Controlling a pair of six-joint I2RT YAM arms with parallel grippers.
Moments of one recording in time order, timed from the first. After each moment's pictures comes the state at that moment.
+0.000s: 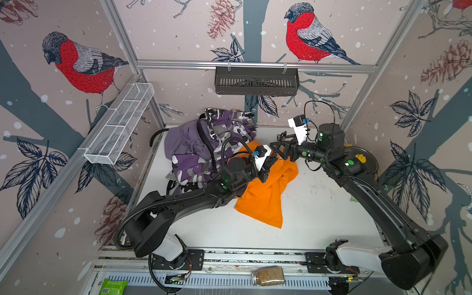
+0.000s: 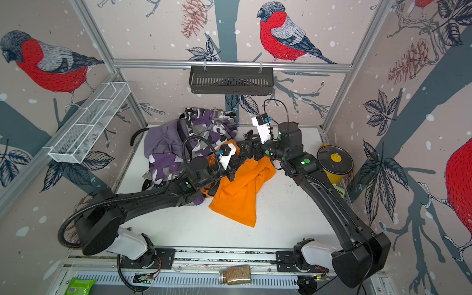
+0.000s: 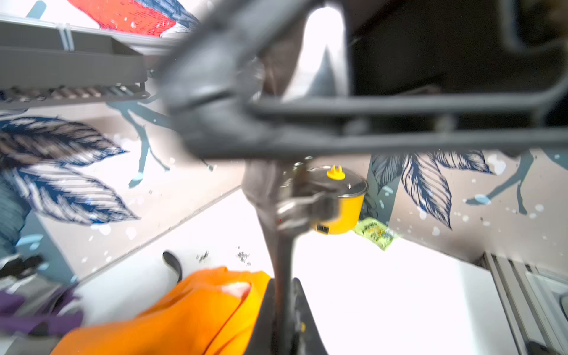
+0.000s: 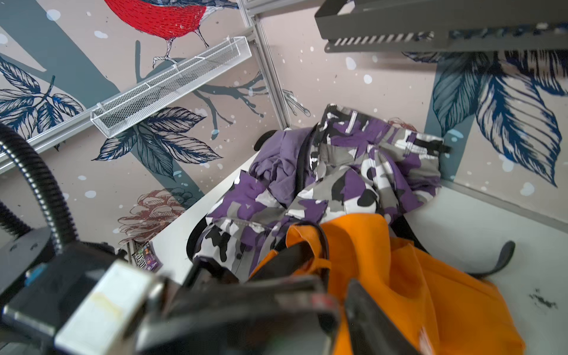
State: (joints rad) left arm -0.84 1.44 0.83 0.66 0.16 -0.03; right arm 0.43 1.22 1.26 -0.37 -0.55 0.13
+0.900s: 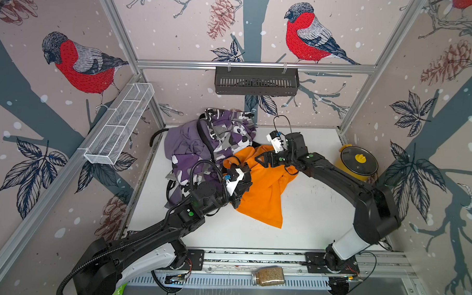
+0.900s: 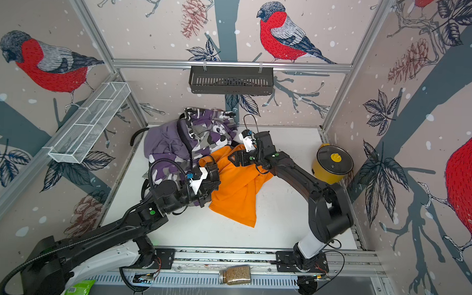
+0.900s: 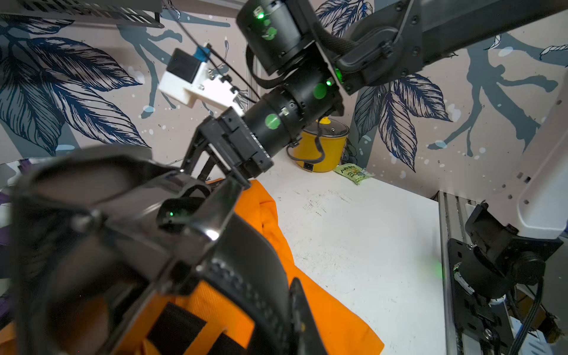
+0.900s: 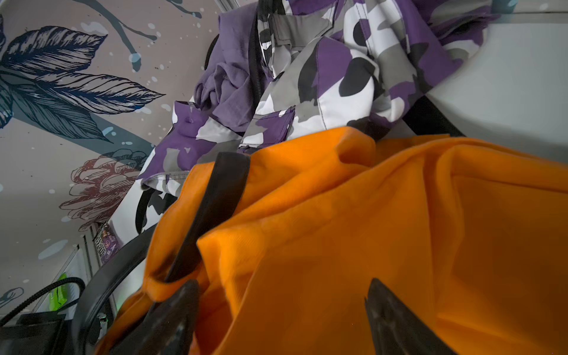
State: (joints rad) left arm -0.81 0.92 0.45 0.39 0.21 -0.05; right arm 0.50 1.69 1.24 -0.23 -0.52 0.22
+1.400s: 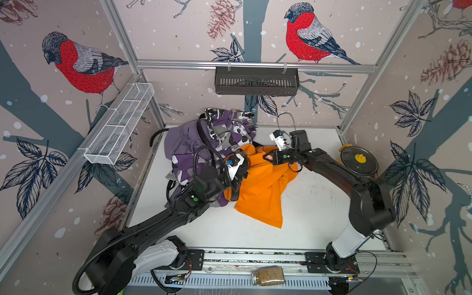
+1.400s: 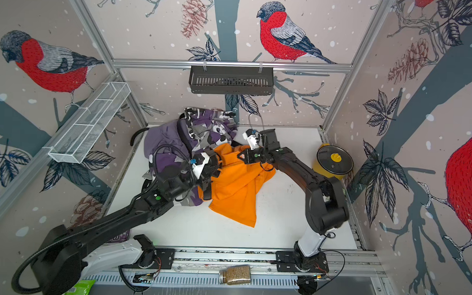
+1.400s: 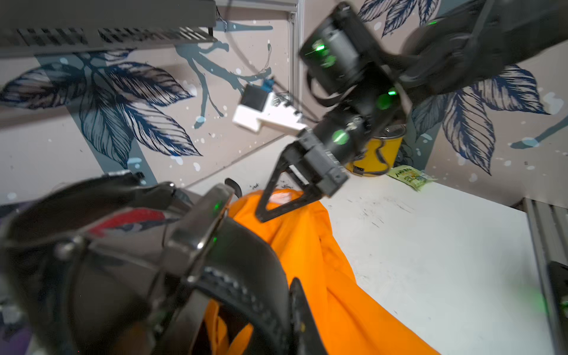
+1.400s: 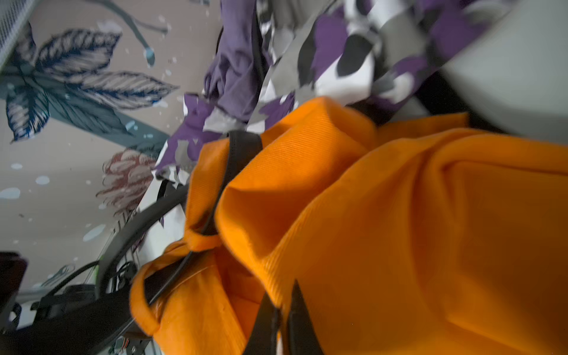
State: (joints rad) left arm -0.64 1.17 0.67 0.42 0.22 0.08; right arm 0.35 1.61 1.22 -0.27 -0.62 0.21
